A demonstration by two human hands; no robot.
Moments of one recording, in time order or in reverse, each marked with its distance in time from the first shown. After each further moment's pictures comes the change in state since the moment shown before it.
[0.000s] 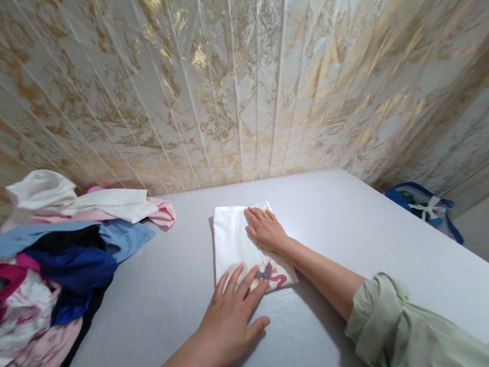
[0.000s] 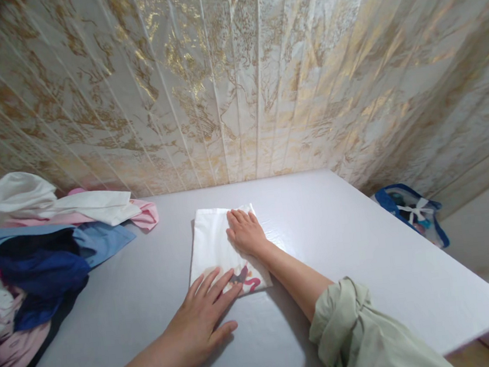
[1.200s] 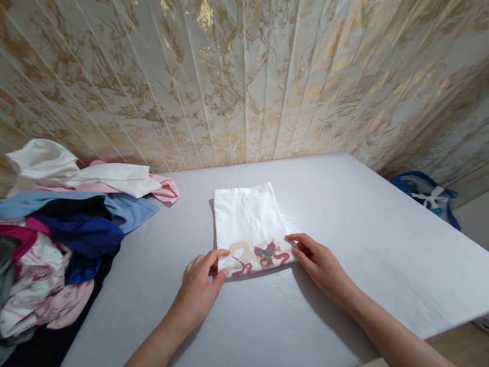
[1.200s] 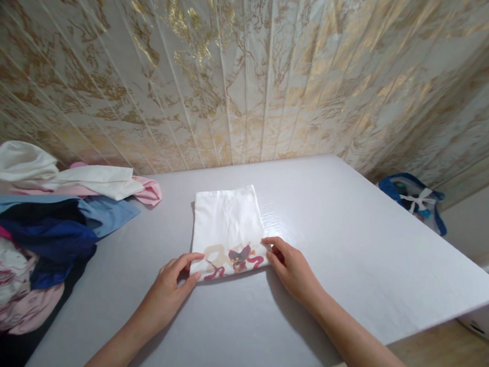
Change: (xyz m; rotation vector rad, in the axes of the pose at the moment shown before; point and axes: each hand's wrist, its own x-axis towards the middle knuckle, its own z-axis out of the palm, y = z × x) left_hand -0.034 -0.032 -0.008 -0.428 0.342 -0.387; right_hand -0.159 -0.012 -0.049 0.565 0.043 0.309
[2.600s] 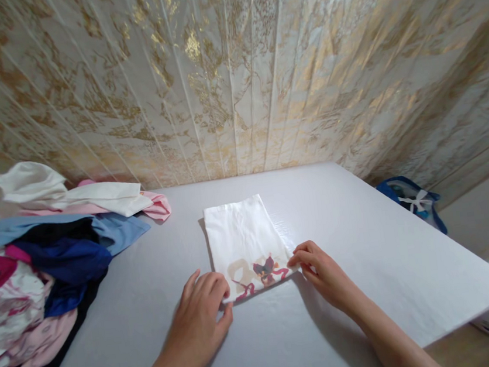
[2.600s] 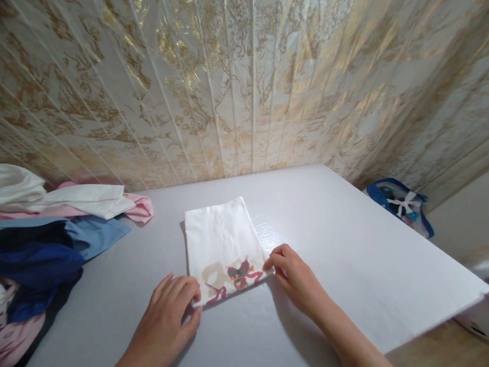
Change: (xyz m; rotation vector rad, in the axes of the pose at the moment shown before) left_hand -0.016 0.022 0.001 0.452 -0.004 0.377; right_hand -0.004 0.002 -0.026 -0.212 -0.060 -0.138
